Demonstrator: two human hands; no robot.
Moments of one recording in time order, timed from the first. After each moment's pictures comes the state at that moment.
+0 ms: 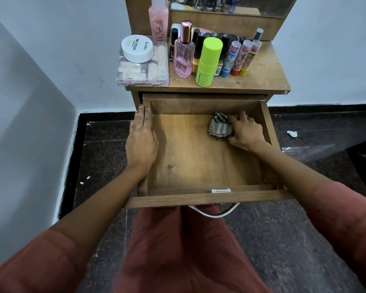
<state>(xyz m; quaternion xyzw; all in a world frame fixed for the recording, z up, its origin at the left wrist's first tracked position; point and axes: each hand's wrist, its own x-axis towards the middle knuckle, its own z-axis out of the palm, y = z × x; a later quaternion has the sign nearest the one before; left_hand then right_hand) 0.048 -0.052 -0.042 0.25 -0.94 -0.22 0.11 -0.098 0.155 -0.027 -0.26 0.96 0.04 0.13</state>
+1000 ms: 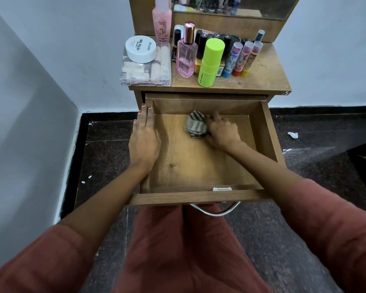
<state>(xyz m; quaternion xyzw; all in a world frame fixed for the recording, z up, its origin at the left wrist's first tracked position) 0.047 -0.051 -0.040 0.26 -0.93 -0.23 0.12 -0.073 0.106 -0.032 -0.32 0.94 0.04 0.12</state>
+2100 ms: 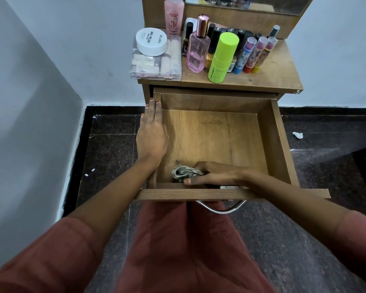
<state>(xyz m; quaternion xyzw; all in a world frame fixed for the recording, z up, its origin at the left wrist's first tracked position) 0.047 -0.051 -0.041 0.26 -0.93 -0.22 0.12 0.006 0.117 -0.008 -0.36 0.76 -0.14 0.52</state>
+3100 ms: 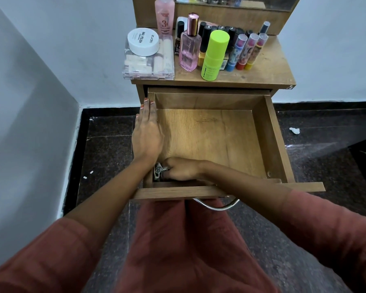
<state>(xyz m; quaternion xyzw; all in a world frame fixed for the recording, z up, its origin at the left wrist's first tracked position) 0.047 -0.050 -0.039 0.26 -0.93 -0.22 0.11 0.027 0.052 -0.030 -0.37 0.77 -0.16 0.50</state>
